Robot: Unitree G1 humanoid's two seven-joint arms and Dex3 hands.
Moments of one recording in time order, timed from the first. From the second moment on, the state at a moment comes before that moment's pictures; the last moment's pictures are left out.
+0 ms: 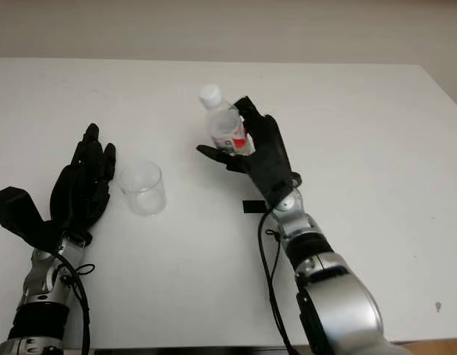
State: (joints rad) left arm -0.34 0.18 0.27 0.41 -0.34 -0.10 -0.28; right arm -0.67 -0.19 0.09 0.86 -0.11 -0.52 -0.09
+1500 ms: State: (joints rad) left arm -0.32 0.19 0.26 0.38 -0.33 -0.05 -0.30; right arm -0.32 -0.14 -0.04 0.26 -0.03 0.00 0.03
